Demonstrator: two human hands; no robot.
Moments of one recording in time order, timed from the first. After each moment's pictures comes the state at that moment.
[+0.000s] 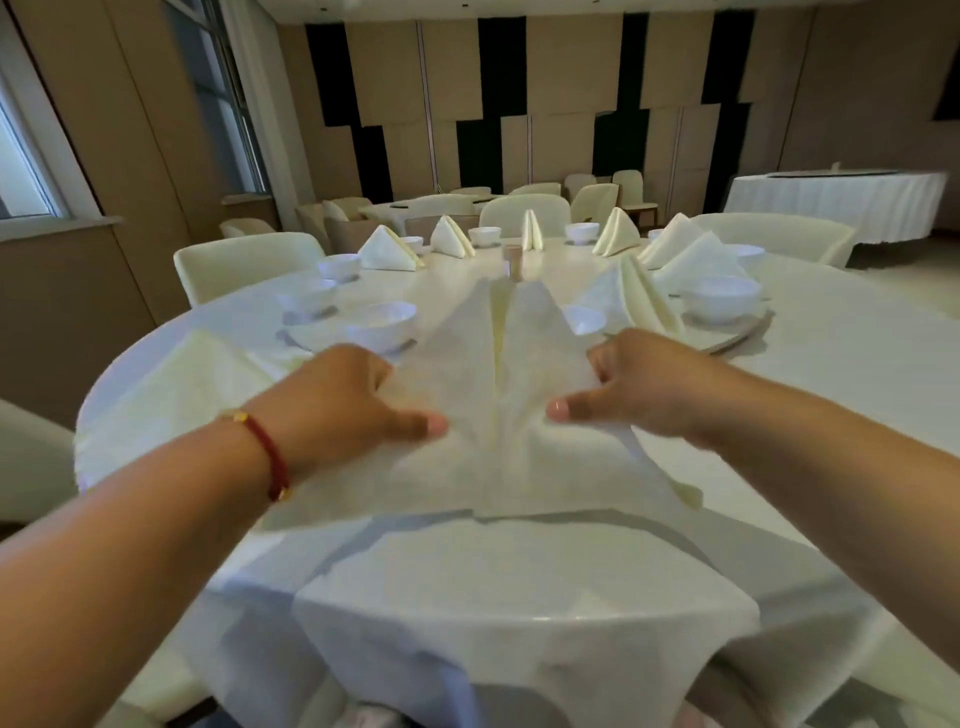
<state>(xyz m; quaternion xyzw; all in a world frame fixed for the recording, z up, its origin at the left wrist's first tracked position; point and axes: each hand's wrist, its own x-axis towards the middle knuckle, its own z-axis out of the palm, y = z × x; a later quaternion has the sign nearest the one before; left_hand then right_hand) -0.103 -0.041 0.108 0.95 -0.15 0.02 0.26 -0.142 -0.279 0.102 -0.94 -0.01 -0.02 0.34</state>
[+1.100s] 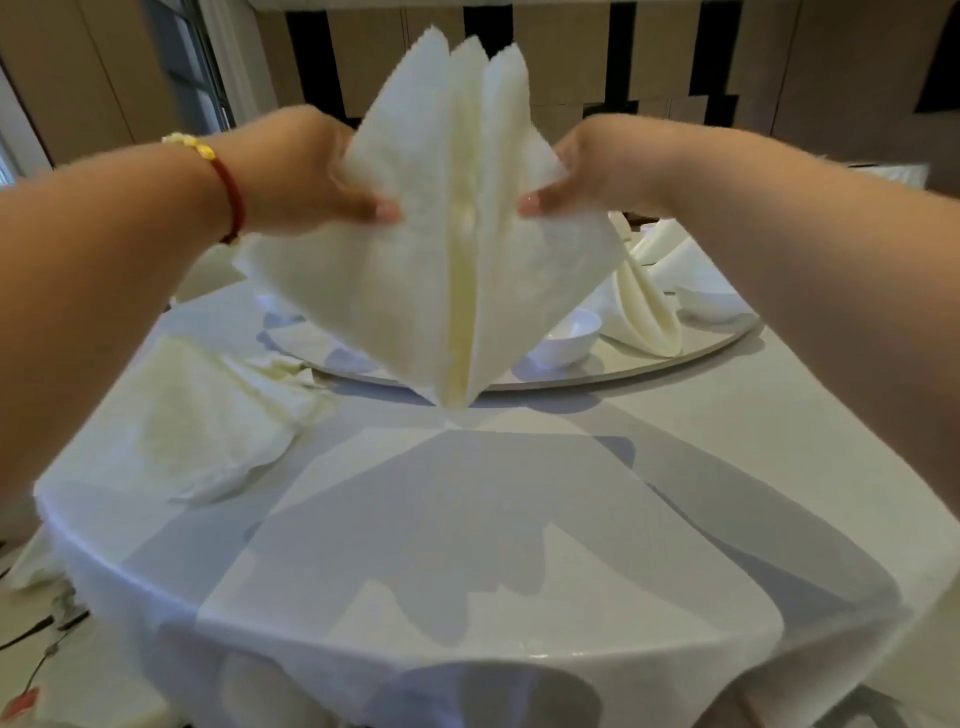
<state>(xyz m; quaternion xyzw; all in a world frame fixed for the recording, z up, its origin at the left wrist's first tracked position) -0.025 -0.054 0.219 0.94 -0.24 0.20 0.13 -0.059 -0.297 0.212 -0.97 -0.05 -0.15 0.16</state>
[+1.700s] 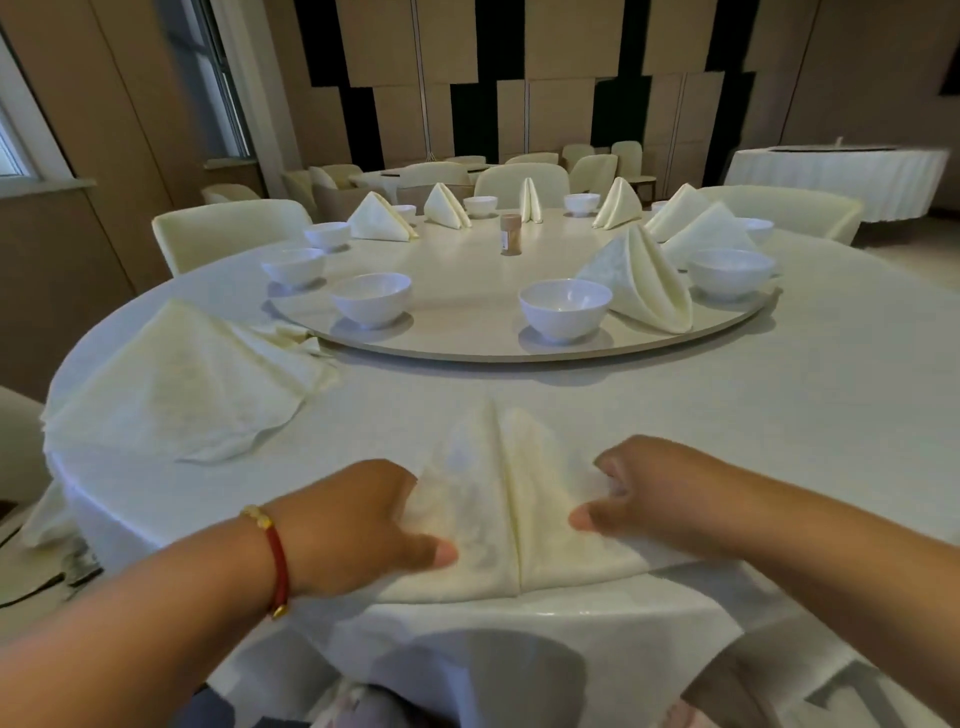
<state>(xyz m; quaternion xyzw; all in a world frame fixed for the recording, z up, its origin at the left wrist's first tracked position) -0.104 -0.034 0.030 0.94 -0.23 -0.16 0.20 -0.159 -0.275 0.038 -0.98 0.01 0.10 0.14</state>
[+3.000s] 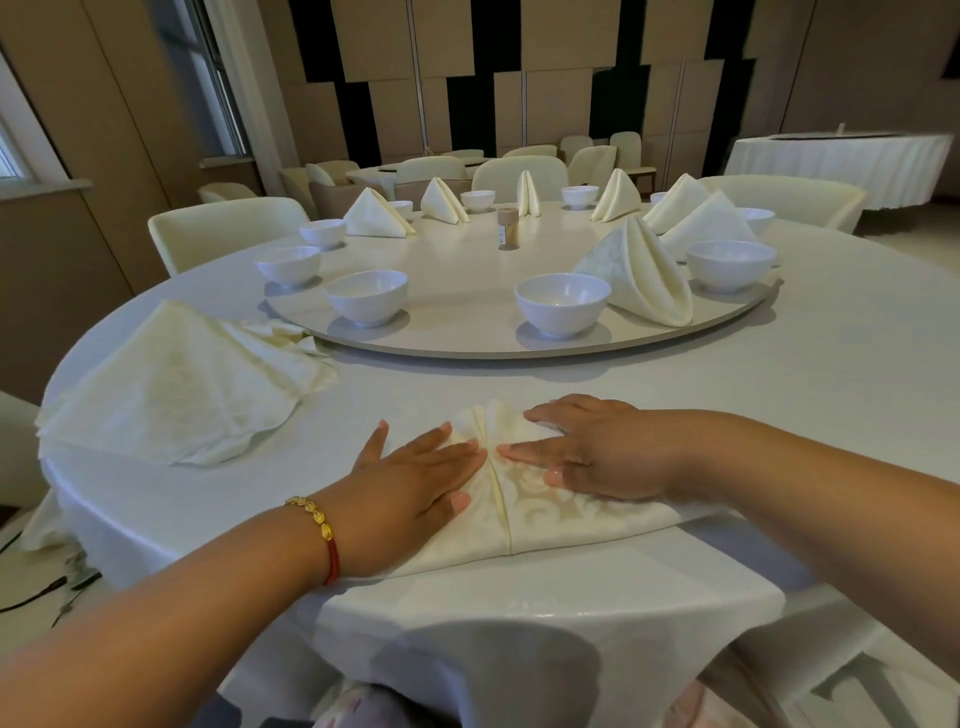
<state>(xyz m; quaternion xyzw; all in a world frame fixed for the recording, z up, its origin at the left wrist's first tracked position) -0.075 -0.050 0.003 0.93 -0.37 -0.09 -0.02 -0.091 -0.295 0.020 -0.96 -0.21 0.16 -0.04</state>
